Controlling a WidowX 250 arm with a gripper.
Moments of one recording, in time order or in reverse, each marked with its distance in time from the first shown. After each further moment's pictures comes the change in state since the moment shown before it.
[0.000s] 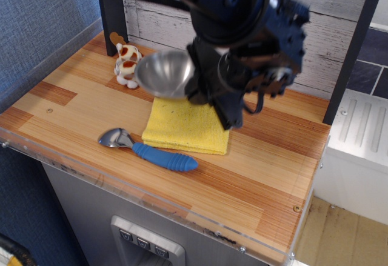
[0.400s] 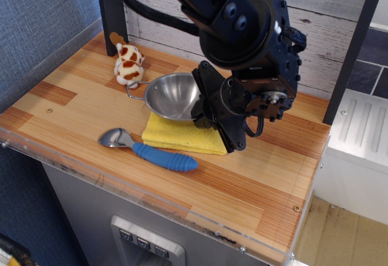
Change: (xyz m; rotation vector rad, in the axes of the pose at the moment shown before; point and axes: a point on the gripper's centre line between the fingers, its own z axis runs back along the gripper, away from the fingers) arm -0.006 -0.033 -0.029 -0.094 0.030 -0.035
